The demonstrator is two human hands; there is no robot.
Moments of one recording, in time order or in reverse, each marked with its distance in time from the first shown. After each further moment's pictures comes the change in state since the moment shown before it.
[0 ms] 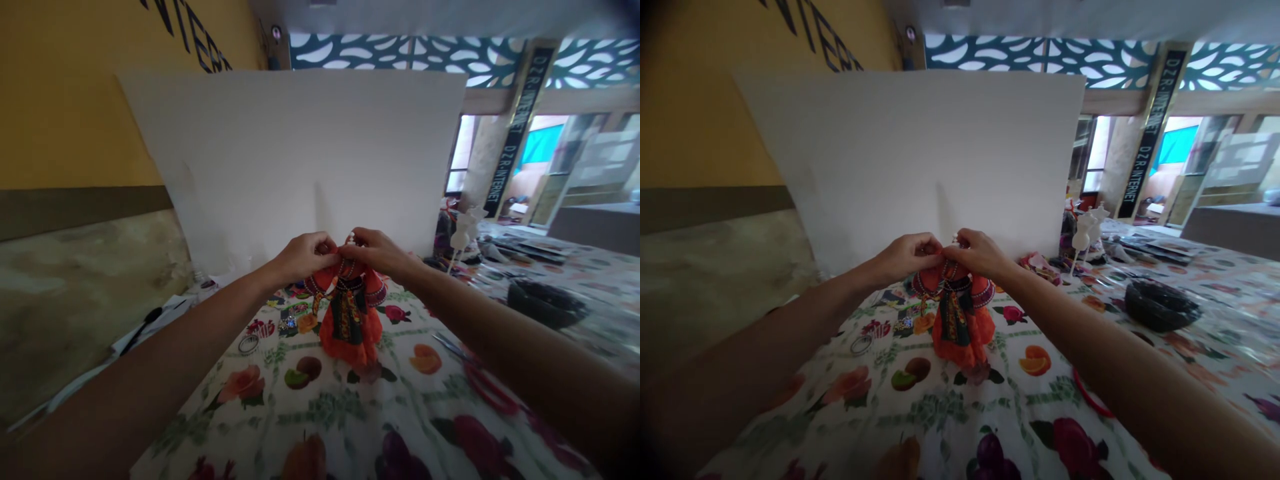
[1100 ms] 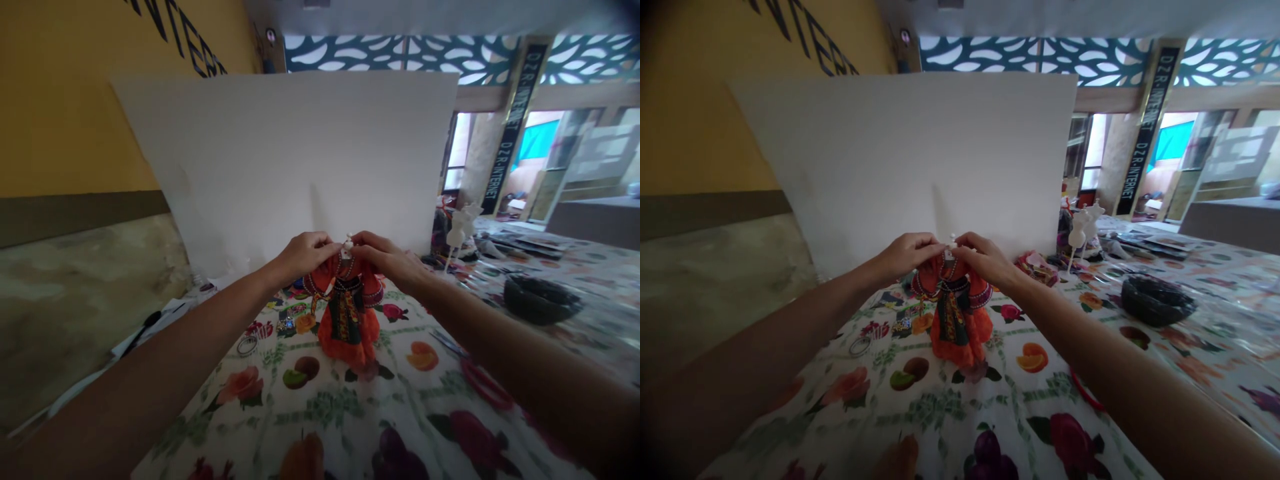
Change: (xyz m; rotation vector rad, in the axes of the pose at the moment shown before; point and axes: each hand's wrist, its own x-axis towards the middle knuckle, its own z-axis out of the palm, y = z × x) left_hand 0.007 0.013 0.006 -0.011 0.013 -0.119; right_hand -0.030 0.001 -0.010 0.398 -0.062 0.084
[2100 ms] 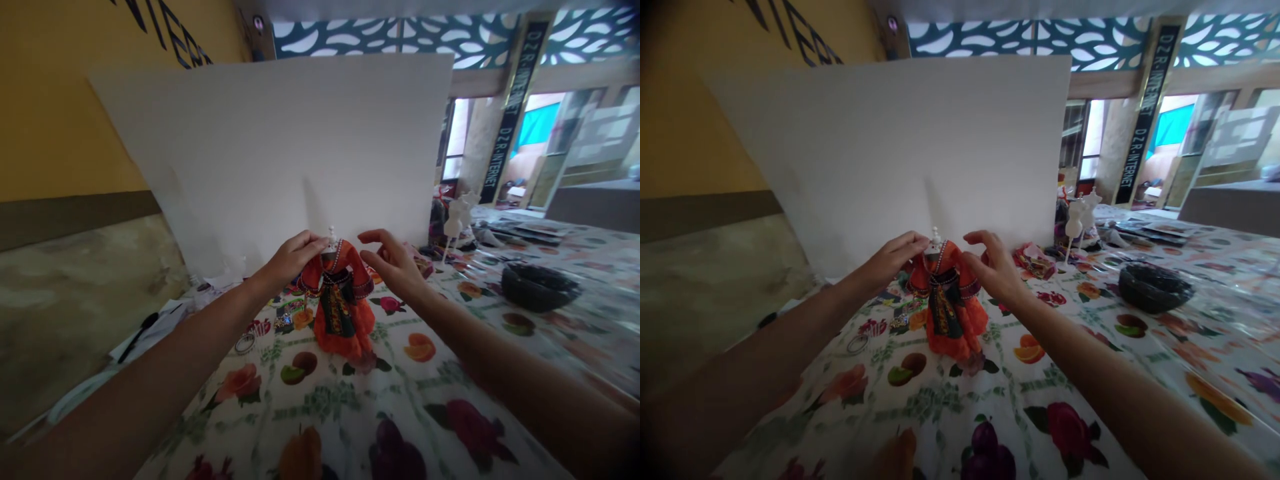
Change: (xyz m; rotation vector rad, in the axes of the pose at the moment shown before) left_hand -0.020 0.005 0.010 -0.266 0.062 -0.045; right_hand -0.021 0.043 -0.008 -0.229 0.293 -0.203
